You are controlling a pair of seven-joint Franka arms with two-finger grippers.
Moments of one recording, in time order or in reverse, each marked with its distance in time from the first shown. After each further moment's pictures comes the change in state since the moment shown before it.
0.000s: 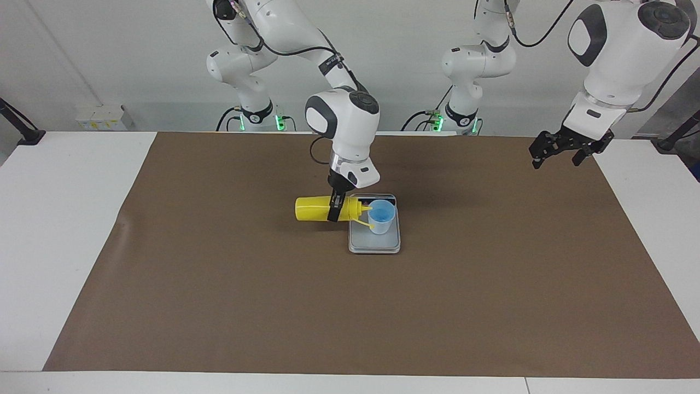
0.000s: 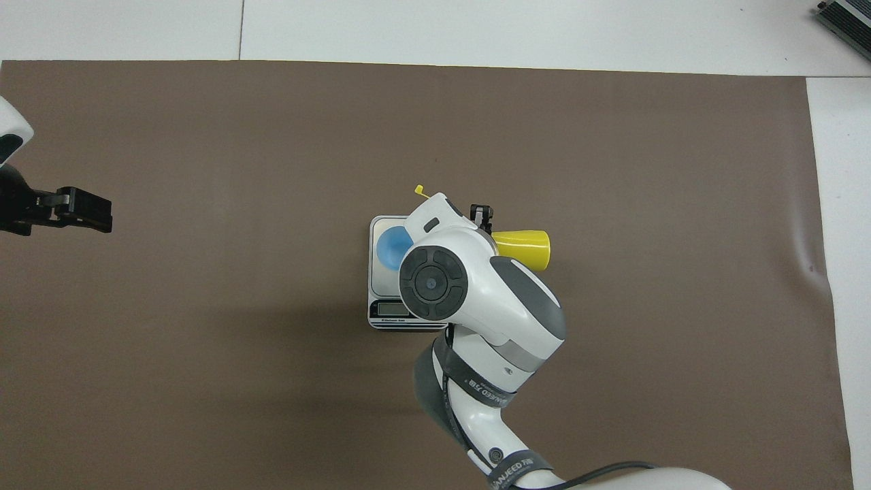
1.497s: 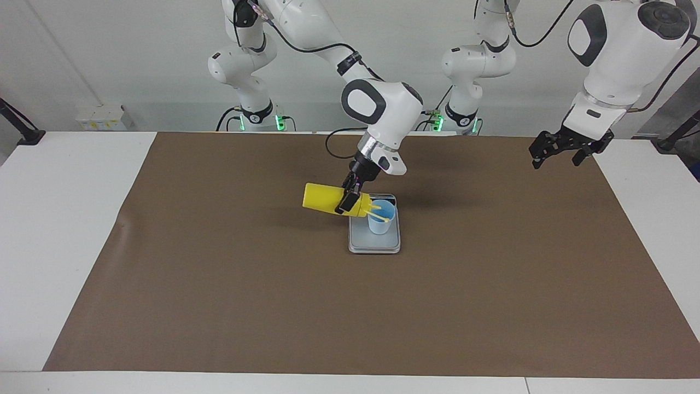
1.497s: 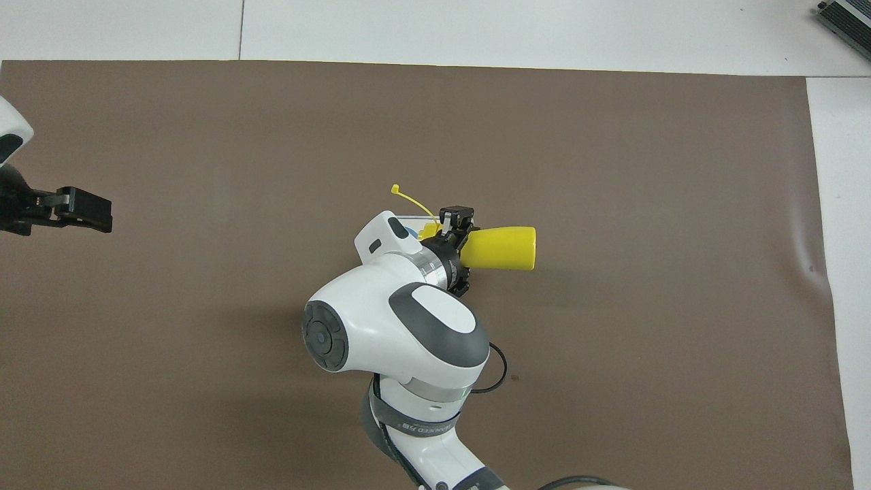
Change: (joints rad) left arm 0.000 0.000 0.000 0.000 0.000 0.000 0.000; right arm 0.136 0.082 0.002 0.147 -0.293 -0.228 0.237
